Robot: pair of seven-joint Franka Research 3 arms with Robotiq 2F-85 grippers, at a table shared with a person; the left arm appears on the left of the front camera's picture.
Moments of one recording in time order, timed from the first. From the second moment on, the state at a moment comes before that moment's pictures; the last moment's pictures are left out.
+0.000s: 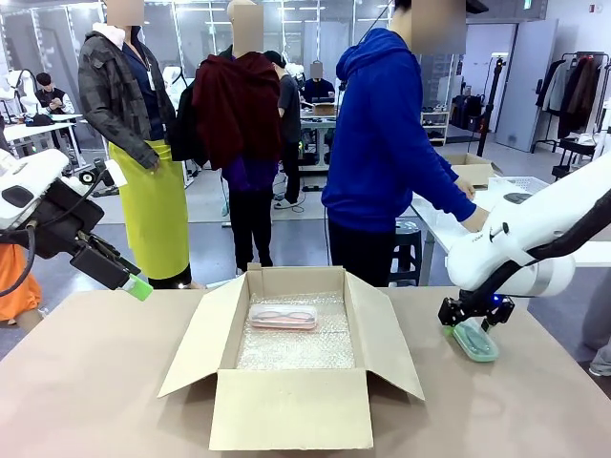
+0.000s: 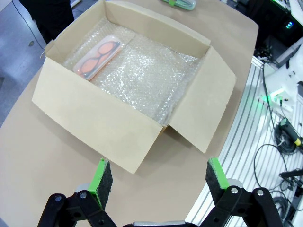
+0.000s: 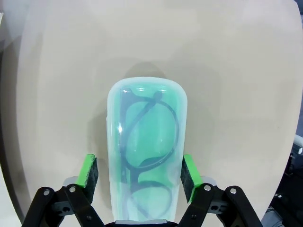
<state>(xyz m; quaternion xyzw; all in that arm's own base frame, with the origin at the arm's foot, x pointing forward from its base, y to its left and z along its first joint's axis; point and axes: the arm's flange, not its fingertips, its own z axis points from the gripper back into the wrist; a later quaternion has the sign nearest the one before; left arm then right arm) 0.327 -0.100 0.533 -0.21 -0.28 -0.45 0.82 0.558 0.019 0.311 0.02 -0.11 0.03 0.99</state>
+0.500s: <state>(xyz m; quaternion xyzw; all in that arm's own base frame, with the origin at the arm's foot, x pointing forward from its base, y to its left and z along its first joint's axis) 0.327 -0.100 0.533 -0.21 -0.28 -0.45 0.82 0.561 0.014 0.313 0.02 -0.11 0.02 0.99</state>
